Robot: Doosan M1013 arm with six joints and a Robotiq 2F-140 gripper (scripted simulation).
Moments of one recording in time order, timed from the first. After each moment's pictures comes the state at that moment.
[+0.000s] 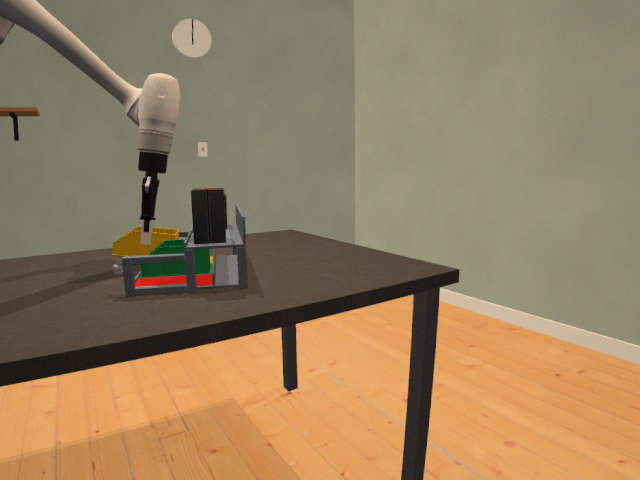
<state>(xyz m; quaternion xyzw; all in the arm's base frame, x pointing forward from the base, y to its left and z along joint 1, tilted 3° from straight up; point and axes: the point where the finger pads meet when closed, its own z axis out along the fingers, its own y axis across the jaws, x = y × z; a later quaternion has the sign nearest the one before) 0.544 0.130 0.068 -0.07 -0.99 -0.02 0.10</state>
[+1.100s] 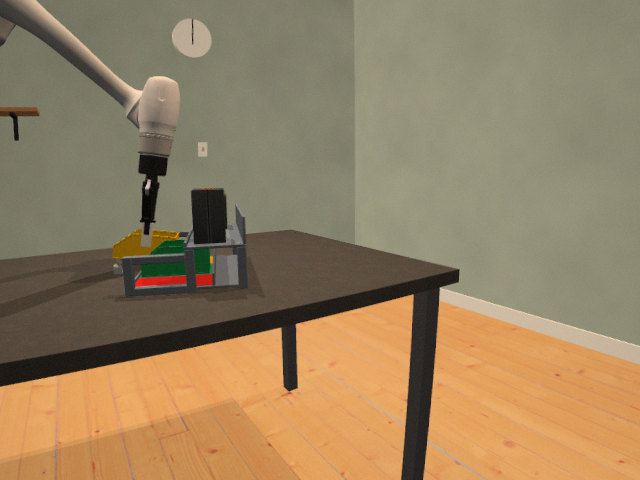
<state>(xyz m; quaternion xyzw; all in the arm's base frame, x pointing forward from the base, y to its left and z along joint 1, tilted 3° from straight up) 0.544 0.130 0.061 -0.07 -0.99 -0.02 0.10</state>
